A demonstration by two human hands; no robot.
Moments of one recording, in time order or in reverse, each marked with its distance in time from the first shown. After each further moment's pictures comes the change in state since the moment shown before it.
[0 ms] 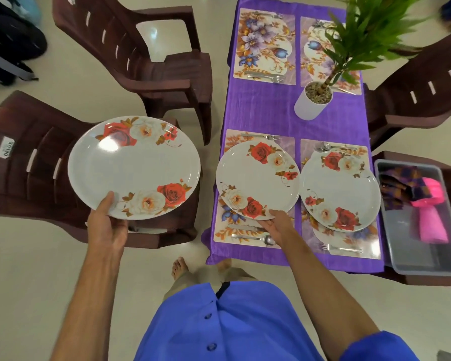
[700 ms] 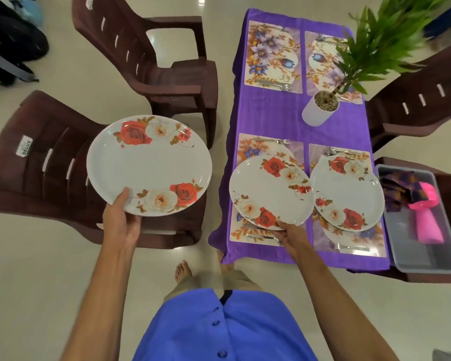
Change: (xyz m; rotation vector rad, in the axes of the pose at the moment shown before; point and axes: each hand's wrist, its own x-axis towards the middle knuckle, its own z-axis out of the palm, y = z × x) left_hand 0.018 0.031 -0.021 -0.010 -0.077 -0.040; right_hand -0.054 0.032 -0.008 -0.092 0.014 -0.159
